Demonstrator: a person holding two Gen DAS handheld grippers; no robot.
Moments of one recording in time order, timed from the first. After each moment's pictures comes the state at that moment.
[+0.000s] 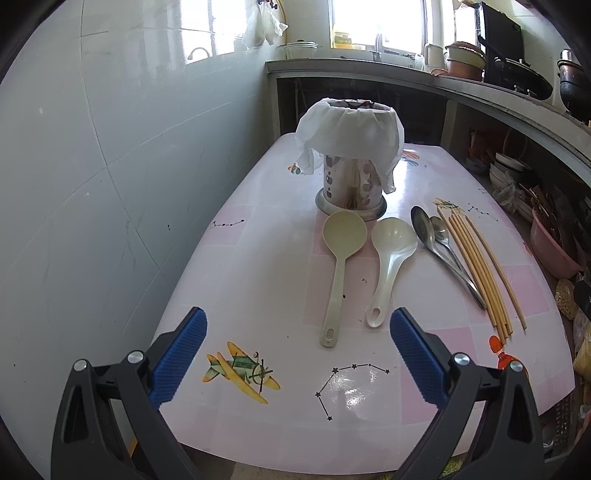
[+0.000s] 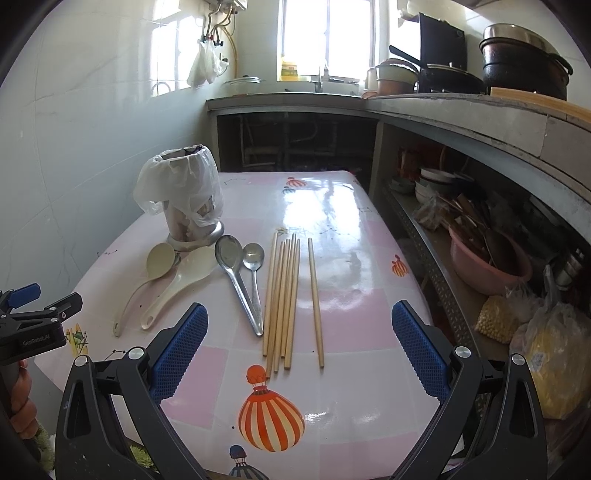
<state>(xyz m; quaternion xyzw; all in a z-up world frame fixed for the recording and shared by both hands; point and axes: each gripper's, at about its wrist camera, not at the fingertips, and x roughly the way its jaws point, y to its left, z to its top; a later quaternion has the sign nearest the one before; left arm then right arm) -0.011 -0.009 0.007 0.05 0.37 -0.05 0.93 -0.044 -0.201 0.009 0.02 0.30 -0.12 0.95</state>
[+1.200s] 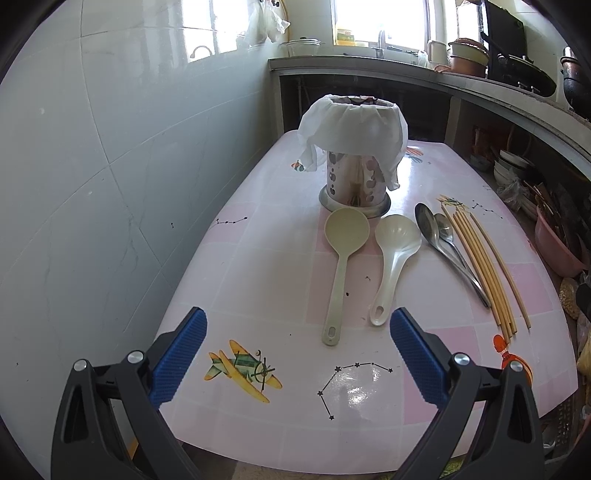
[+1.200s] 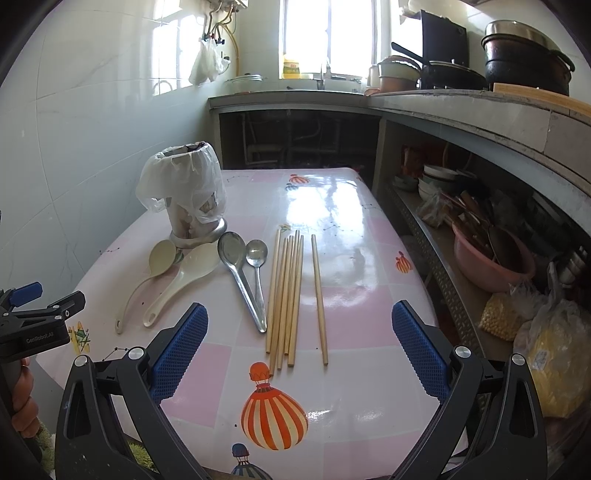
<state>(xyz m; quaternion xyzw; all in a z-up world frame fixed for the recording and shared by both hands) -0.007 -0.010 0.004 0.05 0.38 -0.04 0.92 -0.044 -0.199 0.009 0.02 0.30 -0.11 0.95</state>
